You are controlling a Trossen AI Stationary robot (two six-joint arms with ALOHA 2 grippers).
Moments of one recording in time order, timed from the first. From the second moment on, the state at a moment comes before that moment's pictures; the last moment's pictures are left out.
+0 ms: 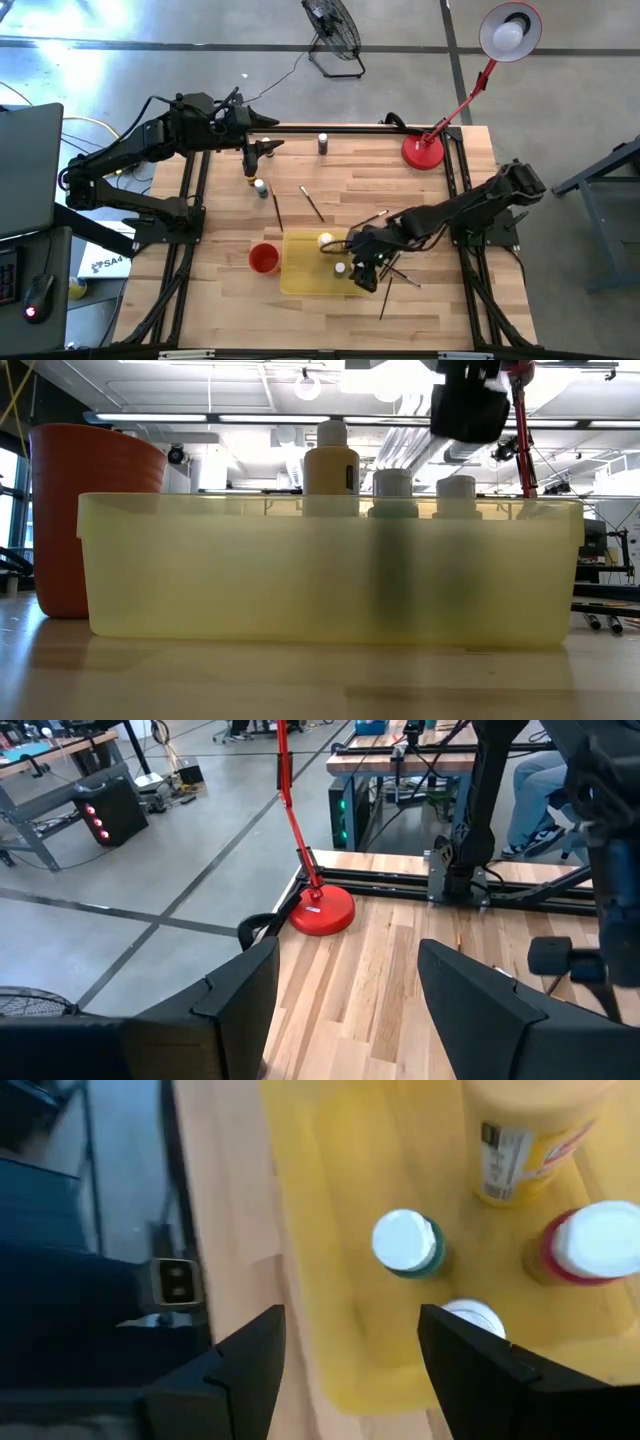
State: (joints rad) left arm 0.29 1.07 1.41 -0.55 -0.05 0.10; right arm 0.34 1.58 1.21 -0.52 -0.12 0.74
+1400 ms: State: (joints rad) left arm 0.29 1.07 1.41 -0.59 -0.04 0.10; right arm 0.37 1.15 1.21 -0.75 0.31 0.81
